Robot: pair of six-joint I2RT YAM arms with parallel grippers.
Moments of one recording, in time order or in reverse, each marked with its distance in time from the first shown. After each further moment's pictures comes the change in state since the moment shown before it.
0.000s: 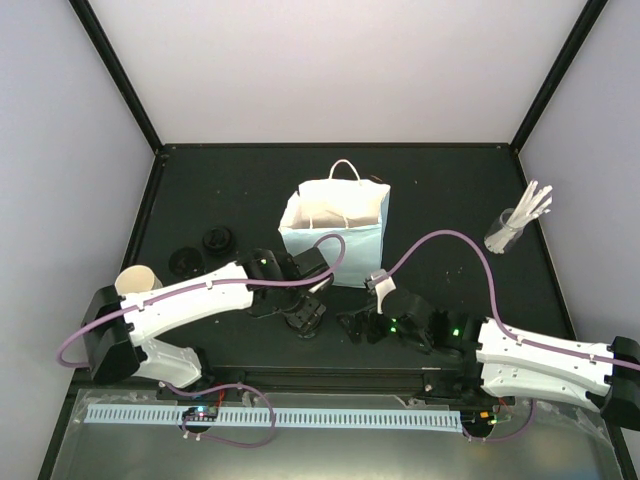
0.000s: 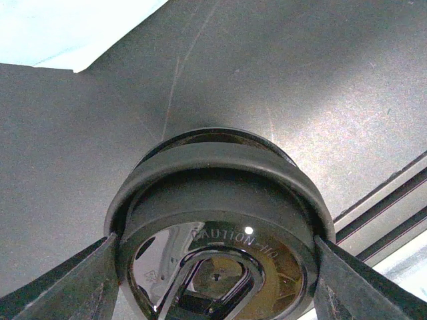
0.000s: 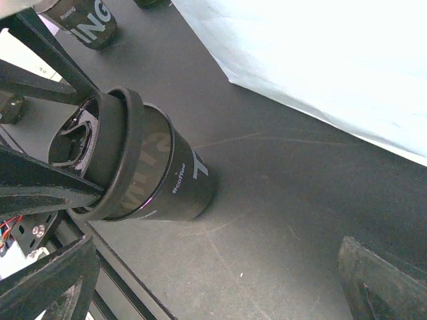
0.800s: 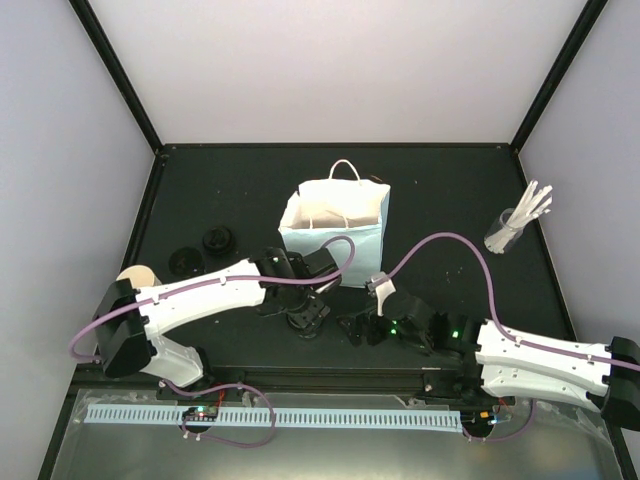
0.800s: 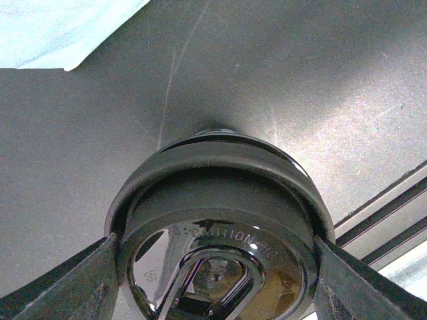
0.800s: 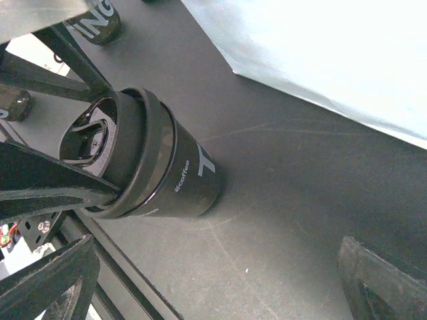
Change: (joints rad) left arm -0.010 0.070 0.034 -0.019 -0.008 0.007; right arm 0.000 -0.006 -0.033 0.037 -0.018 0.017
